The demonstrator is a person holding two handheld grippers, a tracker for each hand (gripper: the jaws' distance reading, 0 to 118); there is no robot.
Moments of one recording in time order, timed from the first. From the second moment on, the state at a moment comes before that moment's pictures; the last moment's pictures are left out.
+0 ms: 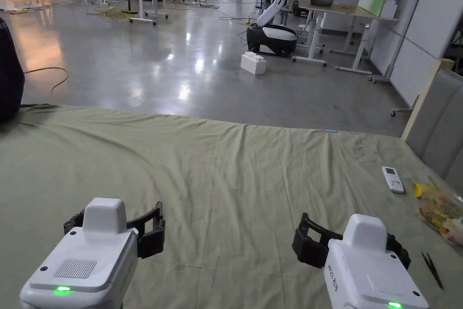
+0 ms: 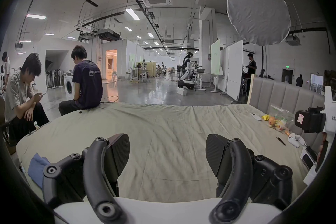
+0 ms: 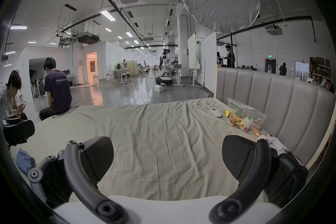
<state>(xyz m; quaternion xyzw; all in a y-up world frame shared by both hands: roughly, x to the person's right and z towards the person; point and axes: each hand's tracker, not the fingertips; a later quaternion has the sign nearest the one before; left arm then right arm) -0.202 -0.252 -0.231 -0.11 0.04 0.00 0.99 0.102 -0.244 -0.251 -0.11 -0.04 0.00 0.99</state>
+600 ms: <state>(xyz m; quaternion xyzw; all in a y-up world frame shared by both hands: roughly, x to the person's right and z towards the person) -0.202 -0.241 -0.233 -0.11 0.04 0.01 0.99 0.088 -0.229 -0.257 -0.14 -0.02 -0.06 0.99</state>
